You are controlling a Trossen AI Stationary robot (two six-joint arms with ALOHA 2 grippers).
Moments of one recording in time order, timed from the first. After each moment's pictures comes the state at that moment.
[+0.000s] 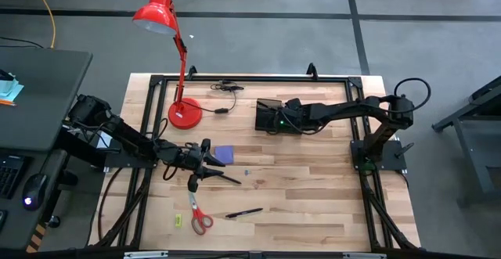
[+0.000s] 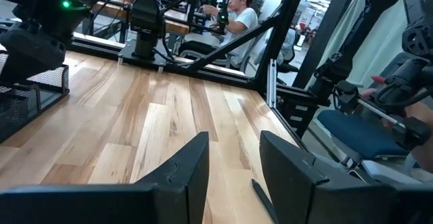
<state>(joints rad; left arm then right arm) -0.25 1.35 0.18 1.12 -0.18 -0.29 -0.20 1.67 0.97 -0.56 0.47 0.92</state>
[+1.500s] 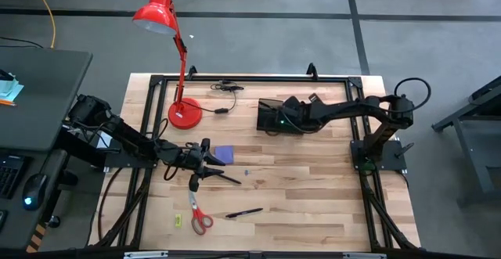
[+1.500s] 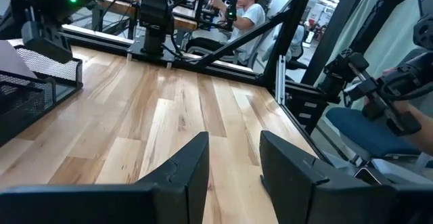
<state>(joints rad) -0.25 1.35 0.18 1.10 -0.20 -0.29 -0.23 1.67 0.97 -0.58 0.76 0.51</state>
